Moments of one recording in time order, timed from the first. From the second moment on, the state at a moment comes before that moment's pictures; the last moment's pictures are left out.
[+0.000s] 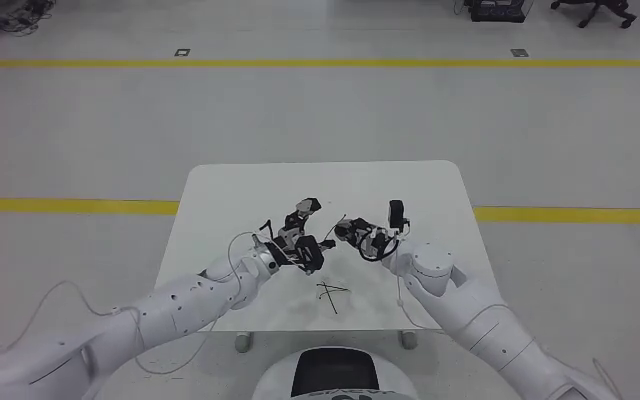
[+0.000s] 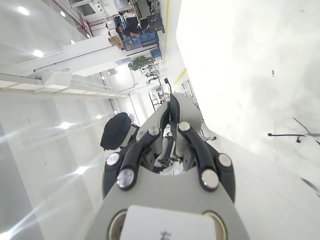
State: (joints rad) left arm 0.85 -0.91 -0.17 -1.38 1.57 0.34 0.39; right arm -1.25 -1.13 0.83 -1.44 0.66 0.18 0.22
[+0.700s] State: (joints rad) left arm 0.86 -0.94 -0.17 -1.32 1.57 0.34 0.45; right arm -1.28 -1.15 0.89 -1.42 0.67 0.15 0.29
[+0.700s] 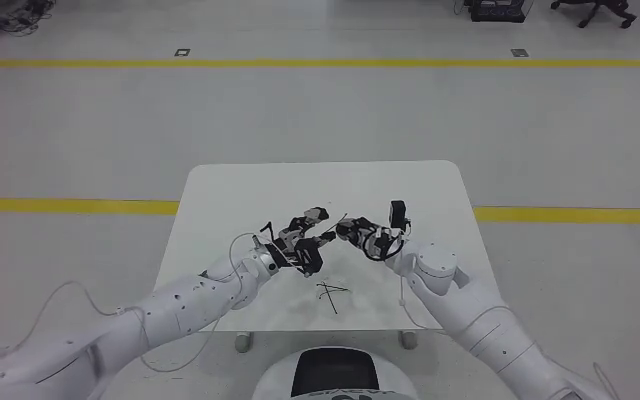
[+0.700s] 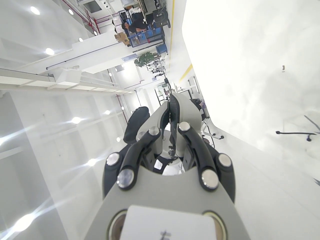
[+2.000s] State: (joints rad) left arm 0.85 -0.95 -0.17 -1.30 1.57 0.30 0.49; right arm -1.32 -1.17 0.97 -1.45 0.64 0.17 0.33
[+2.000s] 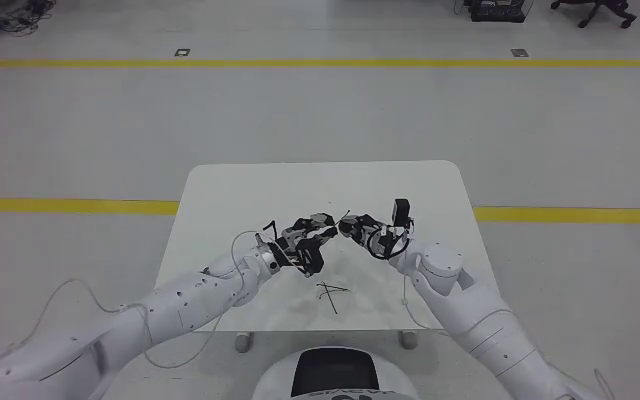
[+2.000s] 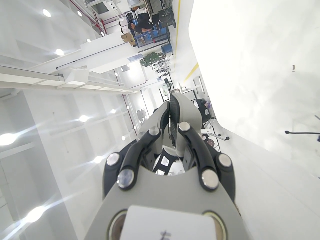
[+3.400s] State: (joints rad) left arm 0.85 -0.98 -0.17 -1.28 1.57 0.26 0.47; right arm -1.33 -1.20 0.99 -1.42 0.57 0.16 0.35
